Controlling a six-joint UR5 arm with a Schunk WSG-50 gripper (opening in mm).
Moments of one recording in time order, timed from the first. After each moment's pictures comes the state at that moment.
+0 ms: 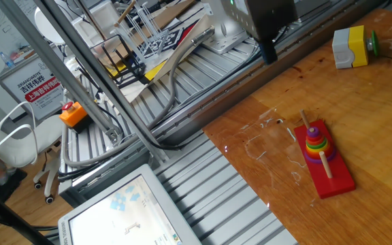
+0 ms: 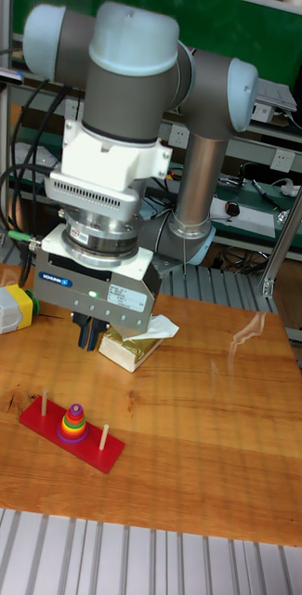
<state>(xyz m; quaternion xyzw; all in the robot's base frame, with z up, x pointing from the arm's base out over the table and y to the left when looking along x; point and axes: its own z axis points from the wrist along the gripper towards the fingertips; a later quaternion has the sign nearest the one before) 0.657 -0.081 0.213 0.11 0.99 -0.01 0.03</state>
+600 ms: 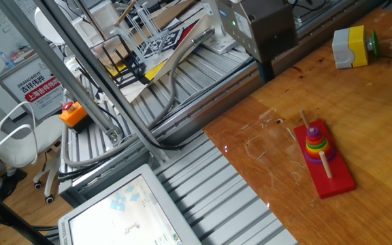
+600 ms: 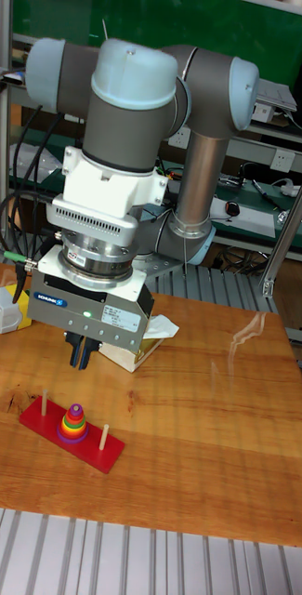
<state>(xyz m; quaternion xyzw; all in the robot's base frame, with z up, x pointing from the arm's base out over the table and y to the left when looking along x) 0.665 -0.088 0.192 0.10 0.99 -0.02 0.05</state>
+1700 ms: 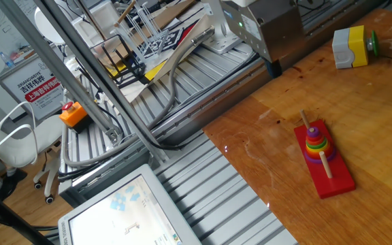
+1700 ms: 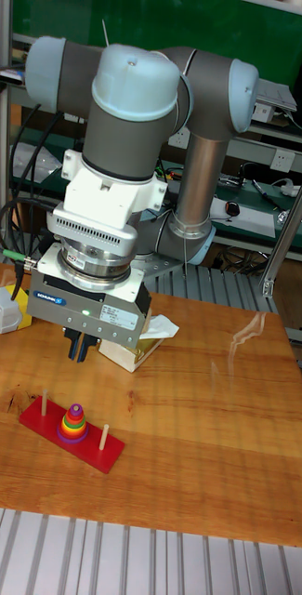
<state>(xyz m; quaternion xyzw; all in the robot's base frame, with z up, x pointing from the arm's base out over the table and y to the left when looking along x) 0.640 -0.089 0.187 0.09 1.00 -0.03 0.00</state>
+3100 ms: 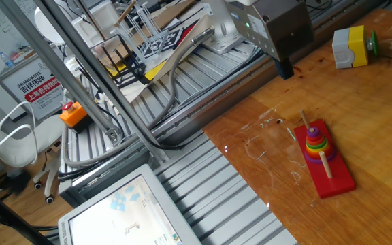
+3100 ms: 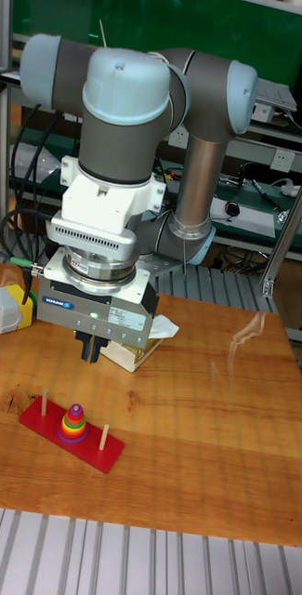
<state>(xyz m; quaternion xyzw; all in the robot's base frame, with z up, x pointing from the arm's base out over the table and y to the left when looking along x) 0.641 -0.074 0.180 0.09 1.00 0.00 -0.01</state>
